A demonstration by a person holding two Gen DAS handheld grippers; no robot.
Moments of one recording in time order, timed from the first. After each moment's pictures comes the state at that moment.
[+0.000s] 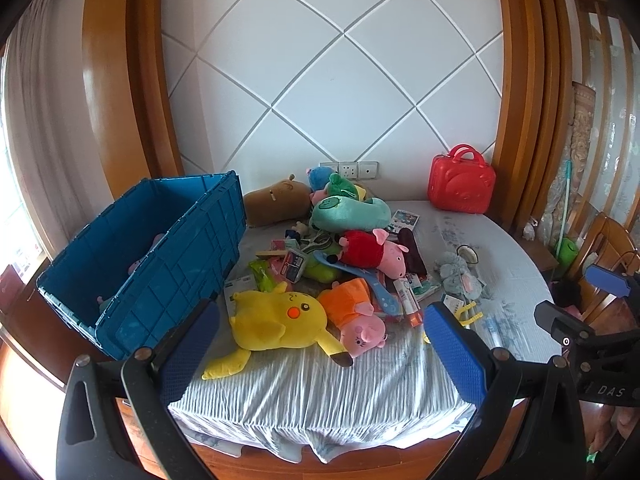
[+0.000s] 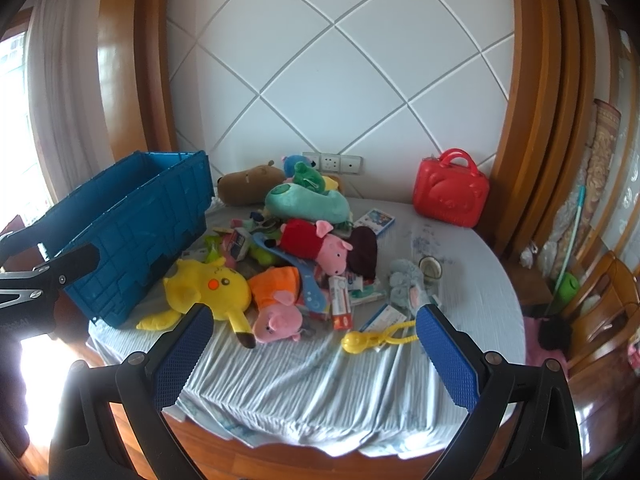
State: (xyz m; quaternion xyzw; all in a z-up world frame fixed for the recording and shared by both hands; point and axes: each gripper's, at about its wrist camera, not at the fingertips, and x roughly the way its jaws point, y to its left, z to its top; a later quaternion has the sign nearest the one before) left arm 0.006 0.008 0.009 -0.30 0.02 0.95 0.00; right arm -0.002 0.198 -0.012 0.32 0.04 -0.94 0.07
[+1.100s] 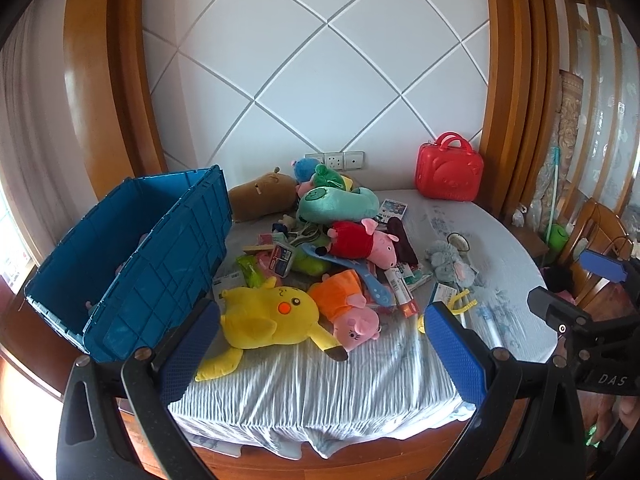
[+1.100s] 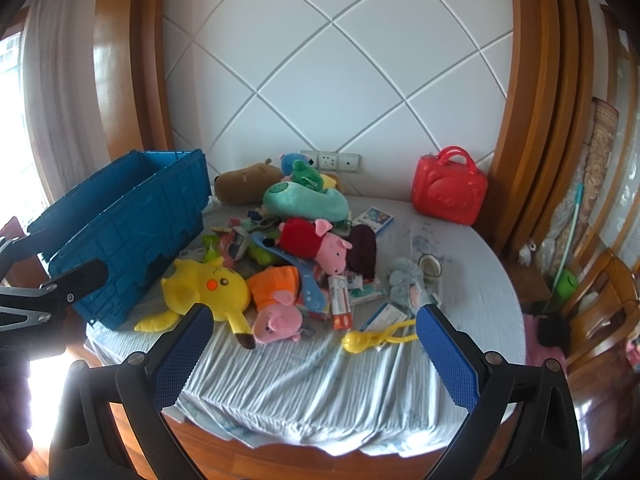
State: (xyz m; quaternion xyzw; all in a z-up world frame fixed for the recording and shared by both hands) left arm -0.010 -0.005 -0.009 -0.32 0.03 0.95 0.04; right arm -0.007 0.192 -0.008 0.33 0.04 -0.94 0.06
